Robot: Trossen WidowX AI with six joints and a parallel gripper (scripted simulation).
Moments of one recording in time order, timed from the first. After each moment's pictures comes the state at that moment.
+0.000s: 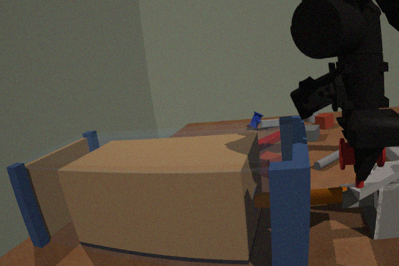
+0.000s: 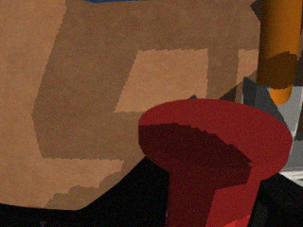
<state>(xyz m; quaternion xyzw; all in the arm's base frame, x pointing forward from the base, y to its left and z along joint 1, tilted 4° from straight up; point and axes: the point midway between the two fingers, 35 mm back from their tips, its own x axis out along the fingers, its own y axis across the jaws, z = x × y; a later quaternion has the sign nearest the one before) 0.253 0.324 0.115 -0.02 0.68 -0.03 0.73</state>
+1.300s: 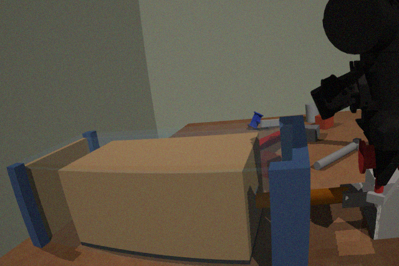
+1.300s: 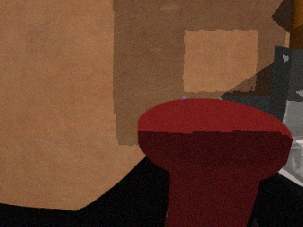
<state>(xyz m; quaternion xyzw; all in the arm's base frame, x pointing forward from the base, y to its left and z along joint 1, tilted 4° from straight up) 0.230 0.344 0.114 0.00 0.68 -0.03 0.74</state>
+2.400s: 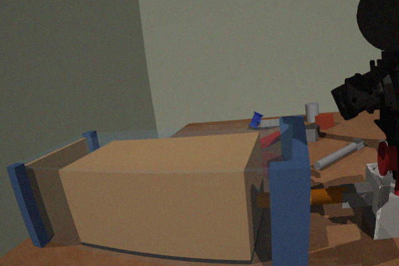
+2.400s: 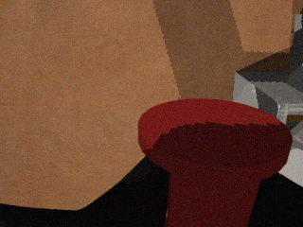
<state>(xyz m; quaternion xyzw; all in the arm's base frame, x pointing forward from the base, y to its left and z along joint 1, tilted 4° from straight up) 0.206 0.356 0.112 -0.01 0.68 -0.02 0.74</state>
